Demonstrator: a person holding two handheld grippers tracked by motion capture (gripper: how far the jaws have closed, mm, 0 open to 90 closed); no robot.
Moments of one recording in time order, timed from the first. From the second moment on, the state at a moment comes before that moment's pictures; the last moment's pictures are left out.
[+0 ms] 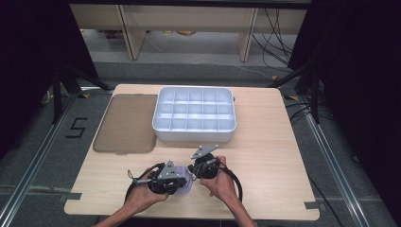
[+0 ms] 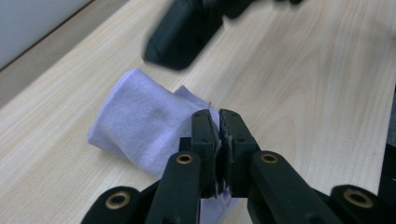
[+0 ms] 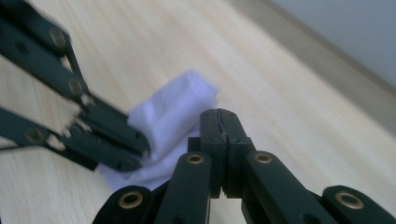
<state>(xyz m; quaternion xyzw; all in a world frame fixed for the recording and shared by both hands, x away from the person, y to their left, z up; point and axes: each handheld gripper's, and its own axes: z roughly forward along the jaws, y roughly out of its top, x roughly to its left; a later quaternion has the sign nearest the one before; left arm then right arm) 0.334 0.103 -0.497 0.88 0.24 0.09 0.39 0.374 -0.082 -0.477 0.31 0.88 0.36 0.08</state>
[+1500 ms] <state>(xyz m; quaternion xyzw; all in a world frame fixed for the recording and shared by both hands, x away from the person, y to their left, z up) 0.334 0.126 -0.504 0.87 0.28 0.09 0.40 0.360 -0.079 -0.482 0.29 0.90 0.32 0.05</state>
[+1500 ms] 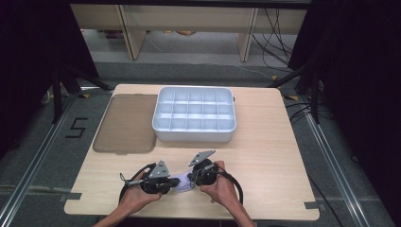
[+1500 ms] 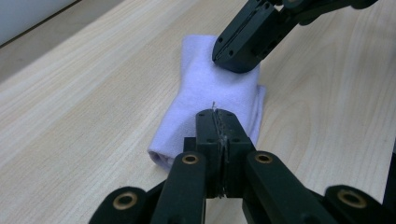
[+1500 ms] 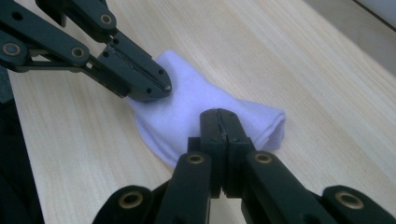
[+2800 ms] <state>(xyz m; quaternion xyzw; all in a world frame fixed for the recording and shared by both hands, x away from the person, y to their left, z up) 0.329 0.137 -0.496 0.86 0.28 0.05 0.41 0.377 -0.085 -0.507 0.39 0.84 0.37 -0.07</state>
